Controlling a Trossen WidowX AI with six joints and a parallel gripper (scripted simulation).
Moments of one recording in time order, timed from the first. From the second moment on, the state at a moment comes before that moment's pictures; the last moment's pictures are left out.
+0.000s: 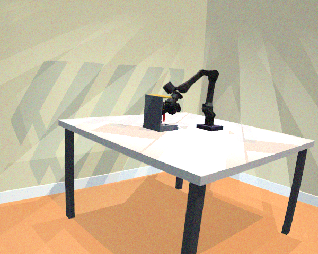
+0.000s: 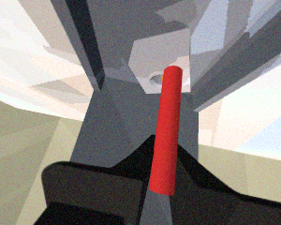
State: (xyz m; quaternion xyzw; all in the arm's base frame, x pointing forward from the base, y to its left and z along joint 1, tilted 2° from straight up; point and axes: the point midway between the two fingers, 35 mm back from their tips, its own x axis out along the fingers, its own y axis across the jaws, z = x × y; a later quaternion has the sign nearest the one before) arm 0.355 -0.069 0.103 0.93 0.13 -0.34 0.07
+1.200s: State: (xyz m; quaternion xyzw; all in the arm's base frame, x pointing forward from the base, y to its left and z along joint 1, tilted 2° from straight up) arm 0.374 -0.065 0.104 0.93 0.13 -0.34 0.07
